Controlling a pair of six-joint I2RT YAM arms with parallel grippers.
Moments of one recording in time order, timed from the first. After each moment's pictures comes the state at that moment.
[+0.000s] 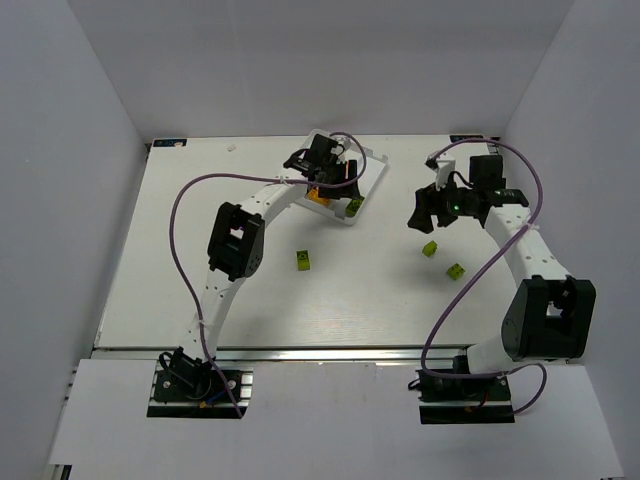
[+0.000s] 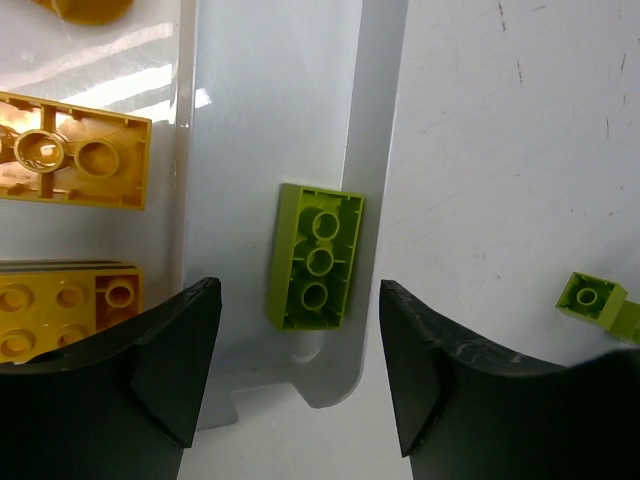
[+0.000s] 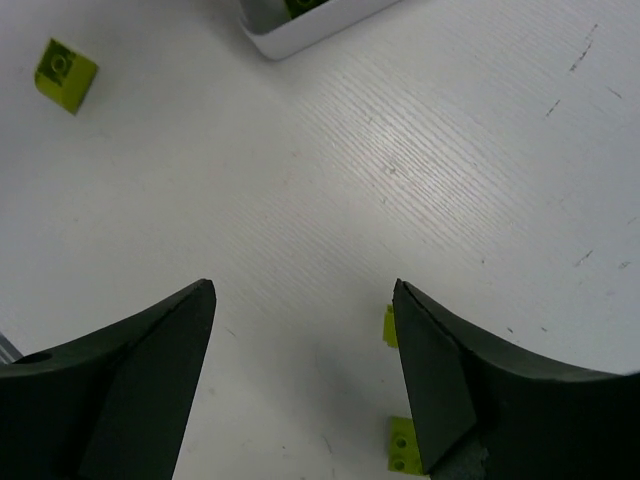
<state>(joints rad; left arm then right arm) -0.54 2.48 2.21 -0.52 0.26 -0.39 0.04 1.46 1.18 -0.58 -0.63 -0.37</state>
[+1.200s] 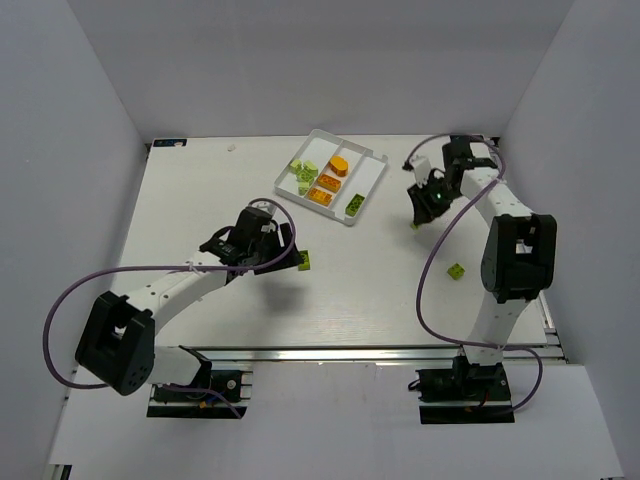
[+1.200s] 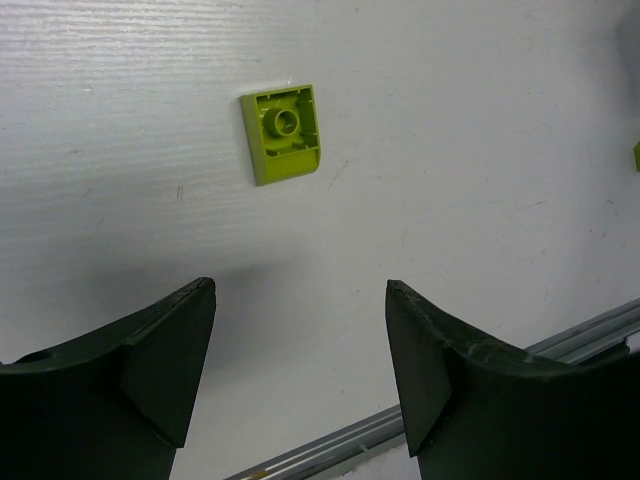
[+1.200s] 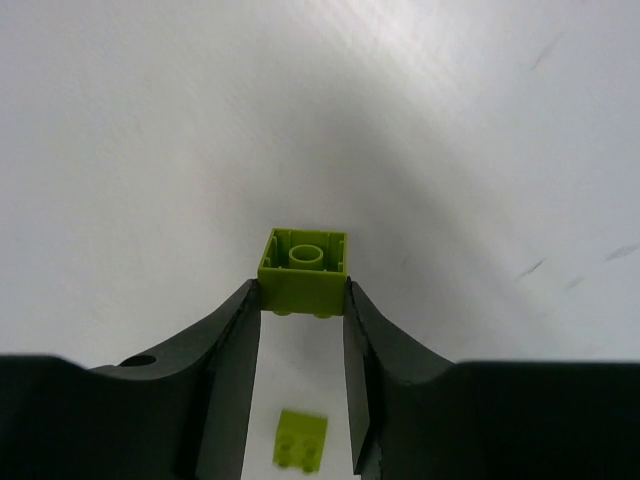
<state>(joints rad) -0.54 1.33 0.85 -0.33 0.09 -0.66 0.07 1.88 1.43 -0.83 -0.37 -0.65</state>
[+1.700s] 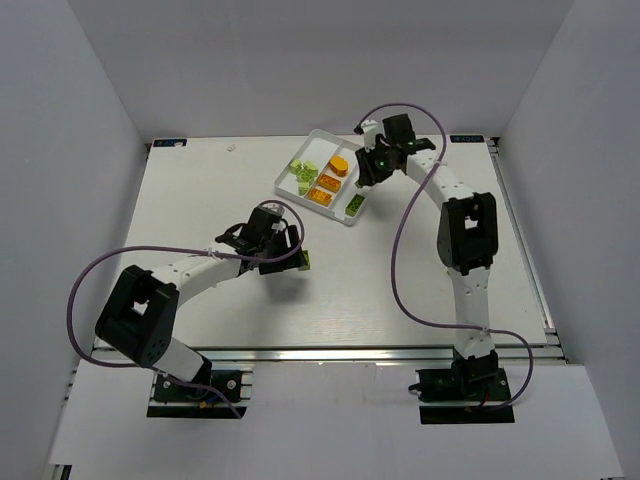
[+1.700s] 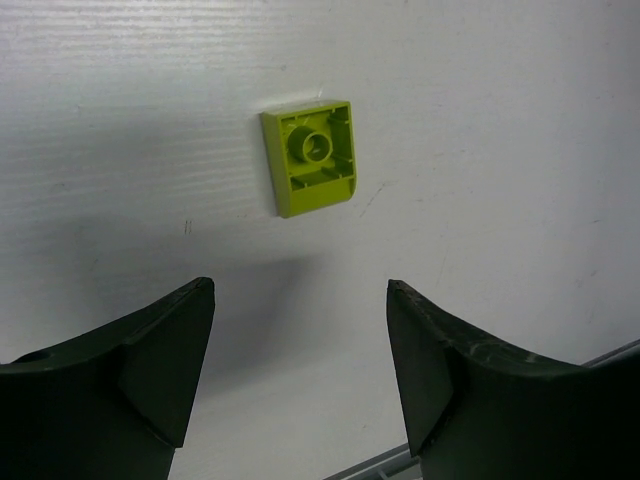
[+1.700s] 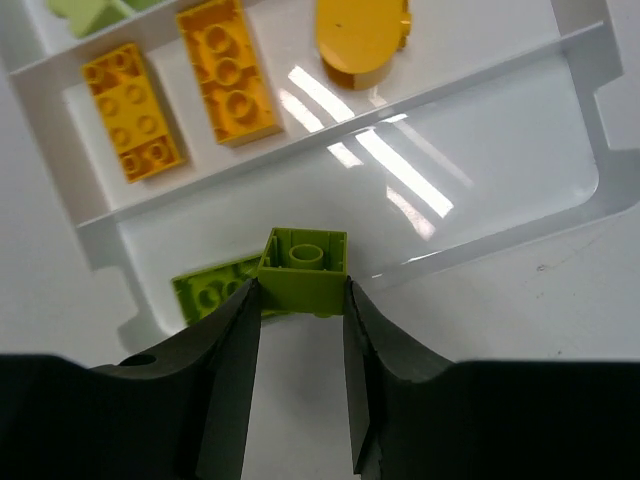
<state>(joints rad) -0.54 1.49 0.84 -0.26 0.08 -0.65 0.30 2.23 2.00 -0.61 -0.40 -0.31</state>
